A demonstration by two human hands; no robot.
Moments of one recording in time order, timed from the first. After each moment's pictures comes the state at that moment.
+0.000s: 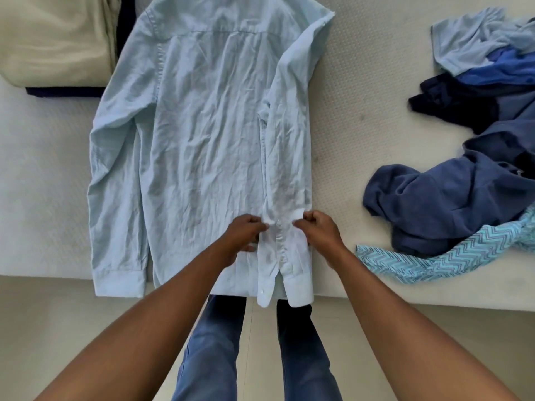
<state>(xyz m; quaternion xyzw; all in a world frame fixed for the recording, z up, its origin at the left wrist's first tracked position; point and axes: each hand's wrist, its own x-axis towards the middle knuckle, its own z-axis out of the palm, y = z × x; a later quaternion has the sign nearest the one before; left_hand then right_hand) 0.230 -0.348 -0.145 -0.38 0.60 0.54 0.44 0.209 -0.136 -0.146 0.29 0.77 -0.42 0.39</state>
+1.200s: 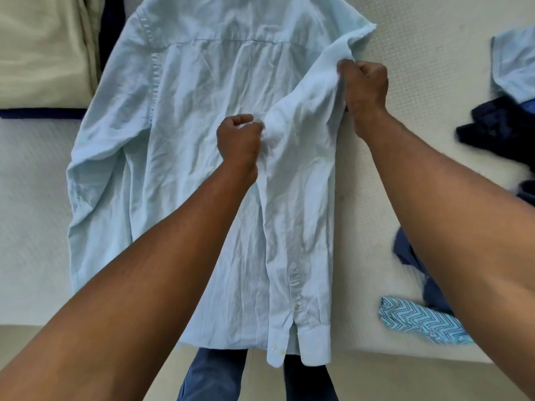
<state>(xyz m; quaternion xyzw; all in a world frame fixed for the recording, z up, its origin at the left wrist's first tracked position) -0.016 -0.382 -0.182 -0.51 0.59 0.62 0.08 -0.130 -0.193 -0.179 0.22 0.84 -0.49 0.12</state>
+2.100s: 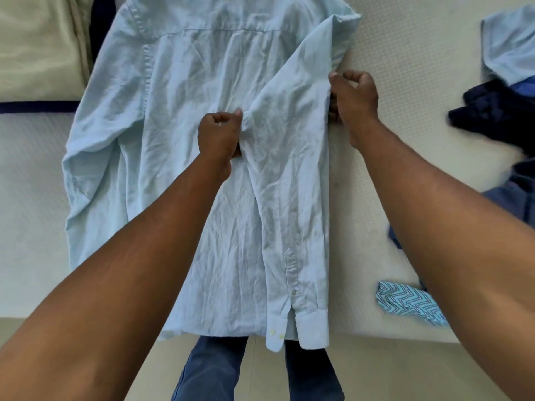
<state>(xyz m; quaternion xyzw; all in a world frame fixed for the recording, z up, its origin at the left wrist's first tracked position) 0.004 -0.407 -0.173 -0.48 0.61 0.62 0.13 -0.091 -0.178 -0.181 0.29 0.79 -0.52 0.15</state>
